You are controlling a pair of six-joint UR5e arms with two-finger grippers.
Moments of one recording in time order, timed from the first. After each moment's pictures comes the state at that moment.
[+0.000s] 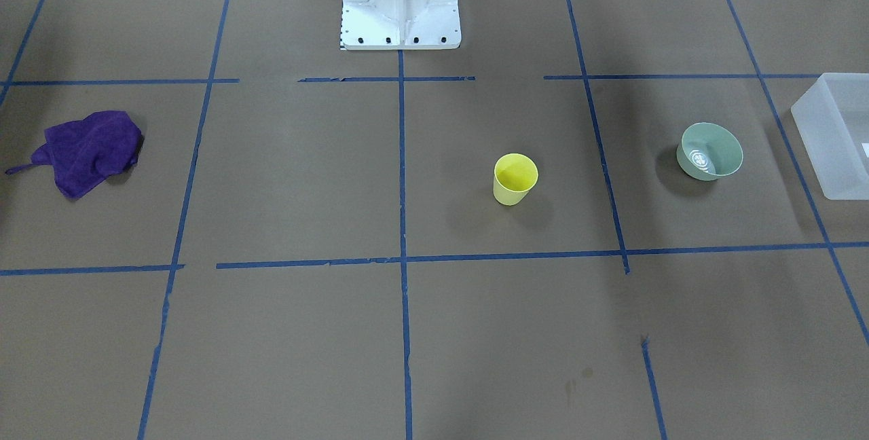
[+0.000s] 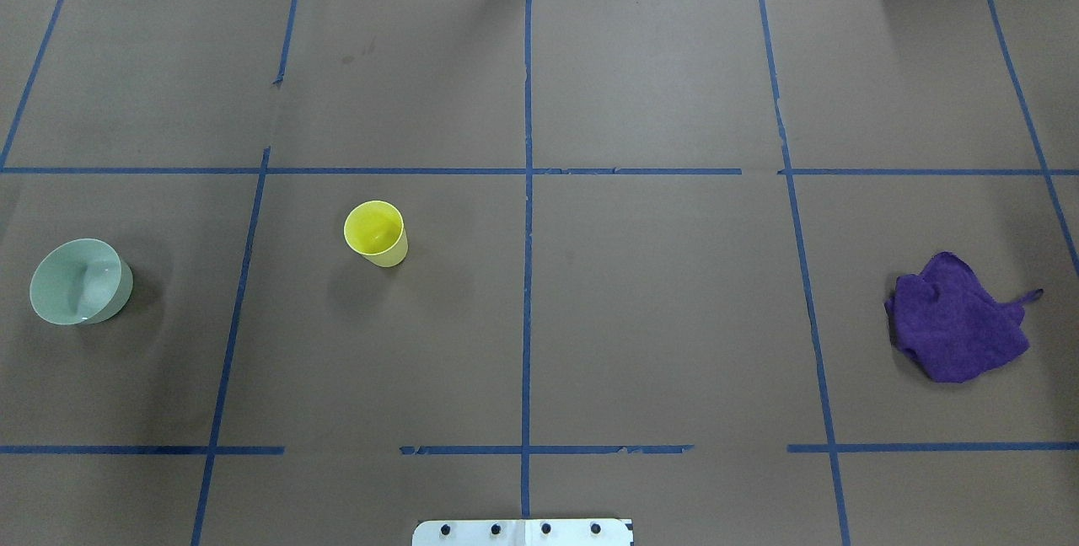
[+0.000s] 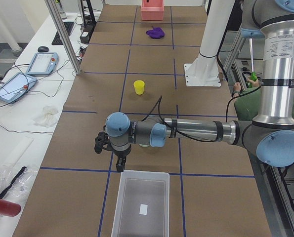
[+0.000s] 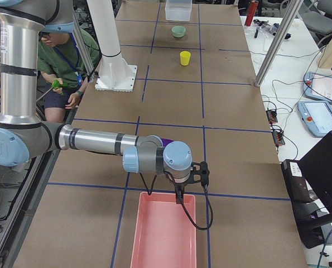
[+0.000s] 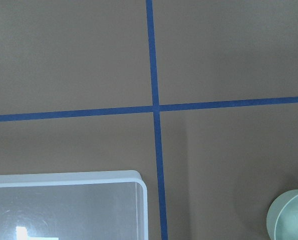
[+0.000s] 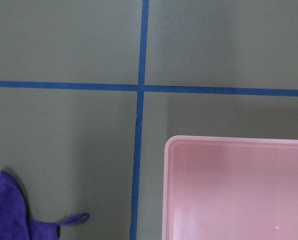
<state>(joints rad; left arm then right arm) -1.56 -1.55 -1.64 -1.63 -2.39 -0.02 1.64 -1.69 1.62 -1.46 2.40 -0.04</state>
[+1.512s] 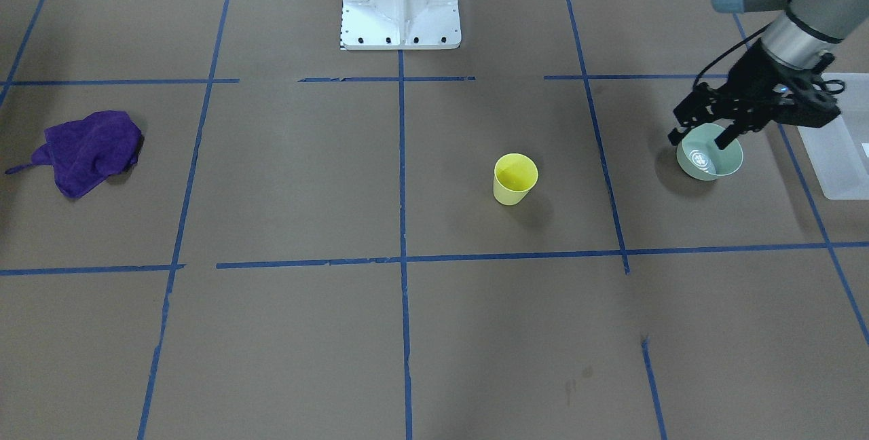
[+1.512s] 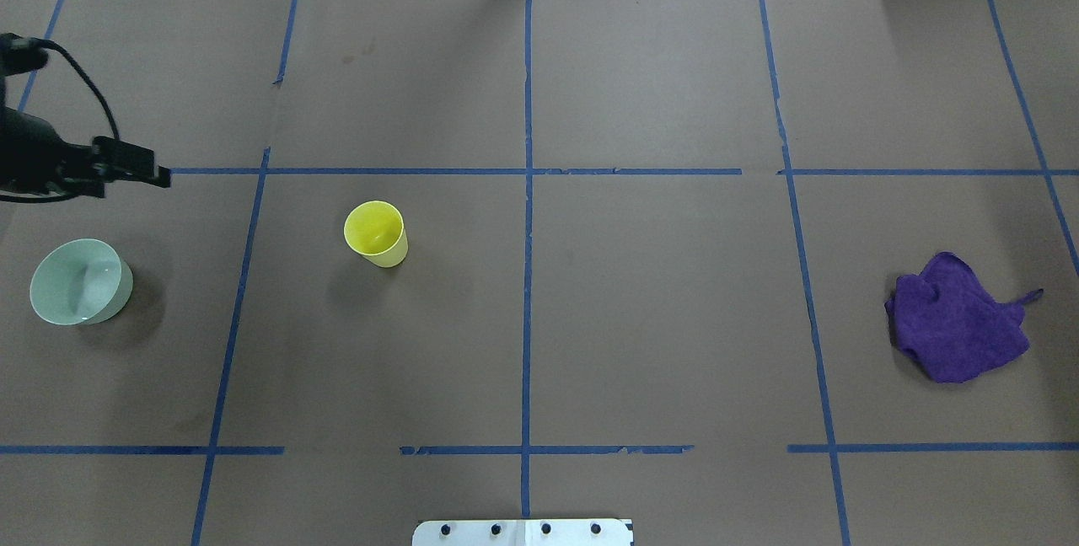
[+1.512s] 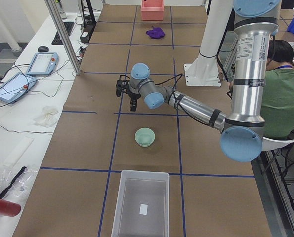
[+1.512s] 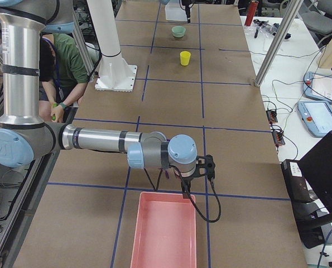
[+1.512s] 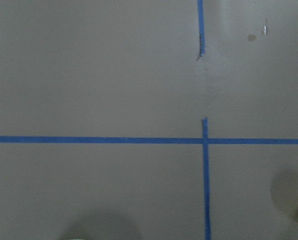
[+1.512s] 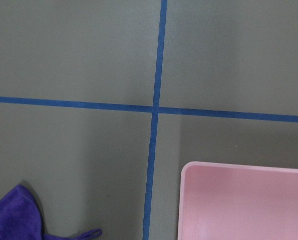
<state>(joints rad) -0.94 -1.61 -1.94 -2.10 -2.14 -1.10 1.64 -1.65 1.63 -1.44 2.42 -0.03</state>
